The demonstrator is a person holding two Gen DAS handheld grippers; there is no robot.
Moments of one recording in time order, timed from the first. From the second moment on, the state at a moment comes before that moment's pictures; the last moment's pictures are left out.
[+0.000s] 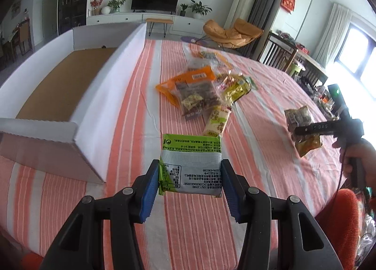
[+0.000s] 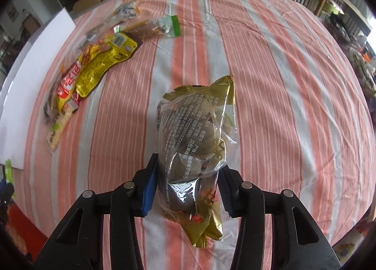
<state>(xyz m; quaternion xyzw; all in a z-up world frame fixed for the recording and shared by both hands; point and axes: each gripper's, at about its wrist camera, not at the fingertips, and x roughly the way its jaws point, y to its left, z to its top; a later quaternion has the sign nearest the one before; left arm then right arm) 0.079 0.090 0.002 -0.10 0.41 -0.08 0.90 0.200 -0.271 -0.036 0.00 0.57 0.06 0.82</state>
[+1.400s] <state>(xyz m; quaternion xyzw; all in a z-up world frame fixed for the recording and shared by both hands) 0.090 0.127 0.046 -0.08 0.34 -0.06 0.94 0.199 -0.097 0.018 -0.01 0.38 0.15 0.91</state>
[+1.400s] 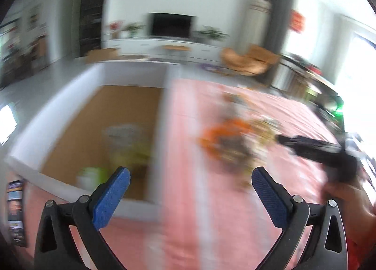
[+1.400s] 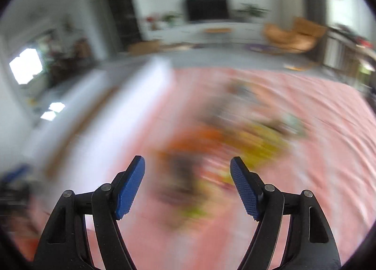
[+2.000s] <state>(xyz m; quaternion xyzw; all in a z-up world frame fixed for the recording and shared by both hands) 0.108 0.027 -0.073 0.01 0.45 -0.07 0.89 0.172 -0.240 -0.070 0.01 0.43 0.00 0.90</state>
